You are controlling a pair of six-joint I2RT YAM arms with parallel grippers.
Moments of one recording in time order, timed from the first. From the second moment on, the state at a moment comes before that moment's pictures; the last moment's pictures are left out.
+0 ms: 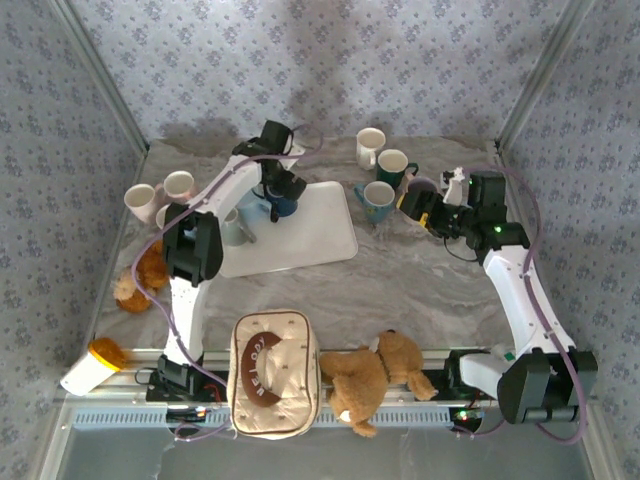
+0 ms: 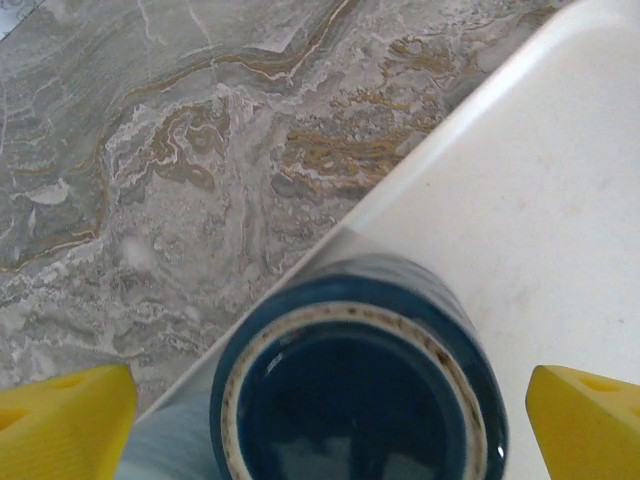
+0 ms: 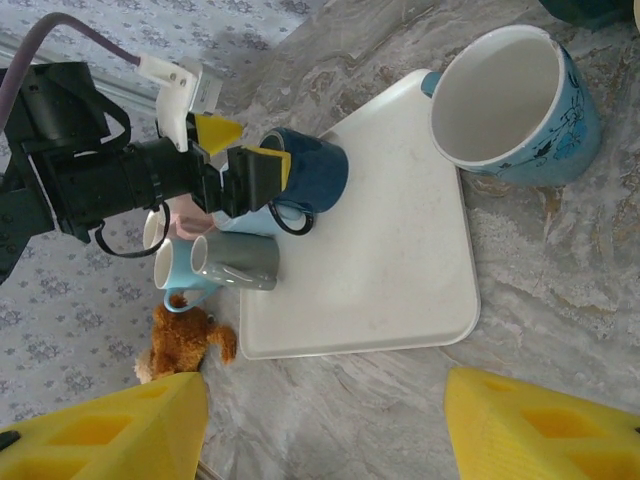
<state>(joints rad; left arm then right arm) -0.41 2.23 2.03 -0.82 -0.09 0.26 0.03 1.15 1.02 -0.51 -0.68 0.59</state>
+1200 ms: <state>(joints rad) -0.40 2.30 2.06 -0.90 -0.06 0.21 0.03 1.12 1.02 -0.53 -0.69 0.59</state>
